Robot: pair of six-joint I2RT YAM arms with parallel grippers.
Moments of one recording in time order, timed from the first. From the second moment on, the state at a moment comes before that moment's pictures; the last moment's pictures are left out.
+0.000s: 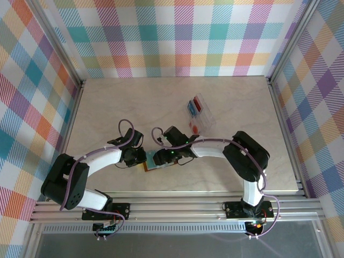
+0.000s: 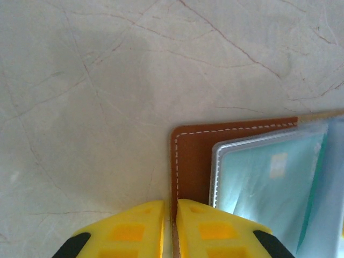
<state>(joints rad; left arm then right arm) -0.46 1.43 0.64 -0.45 0.10 -0.75 0.92 1.86 1.05 -0.16 -0.40 0.52</state>
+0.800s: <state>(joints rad) -0.45 1.45 0.65 -0.46 0.11 -0.74 0.98 1.87 1.07 -0.19 -0.22 0.53</state>
